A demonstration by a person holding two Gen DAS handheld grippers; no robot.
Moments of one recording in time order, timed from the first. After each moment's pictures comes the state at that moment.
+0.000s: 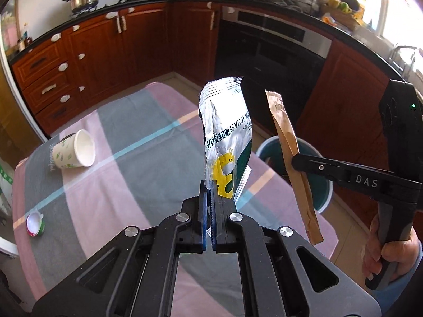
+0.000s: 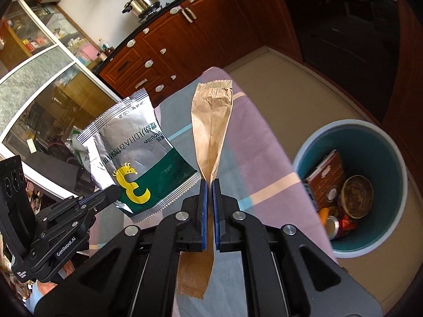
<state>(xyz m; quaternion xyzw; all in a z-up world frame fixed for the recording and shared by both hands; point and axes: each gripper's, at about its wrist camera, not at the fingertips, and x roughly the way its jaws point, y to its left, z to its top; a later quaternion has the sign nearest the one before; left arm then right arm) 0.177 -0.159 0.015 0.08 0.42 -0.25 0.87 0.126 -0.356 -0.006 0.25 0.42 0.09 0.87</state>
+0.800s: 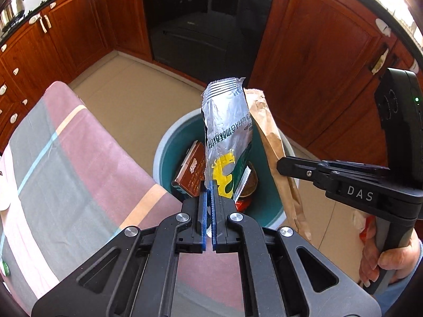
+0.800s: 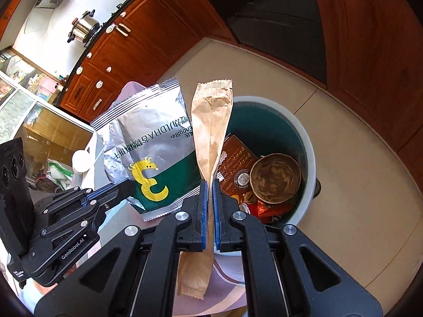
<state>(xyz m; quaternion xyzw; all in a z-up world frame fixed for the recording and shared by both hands) 0.194 -0.343 -0.065 0.17 0.50 -0.32 0.79 0.094 -0.506 -0.085 0.33 0.47 0.02 0.82</state>
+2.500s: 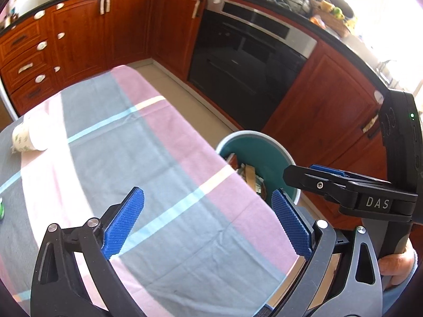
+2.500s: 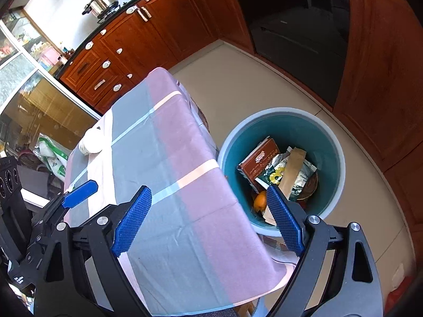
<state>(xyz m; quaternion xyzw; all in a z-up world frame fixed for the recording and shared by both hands) 0.181 -0.177 -0.012 0.01 0.46 -0.28 0.84 0.104 -0.393 -0.004 0.23 0.48 0.01 0.85</state>
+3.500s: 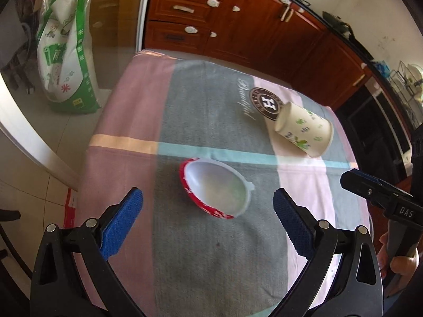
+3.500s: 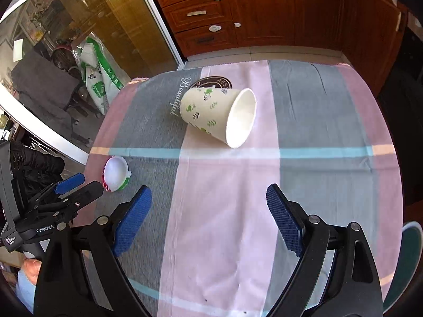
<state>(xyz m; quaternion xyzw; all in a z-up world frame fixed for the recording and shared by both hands) 0.262 0.194 -0.067 -0.18 0.48 0.00 0.86 0.282 -0.062 -0.026 0.03 0.52 0.21 0.83</state>
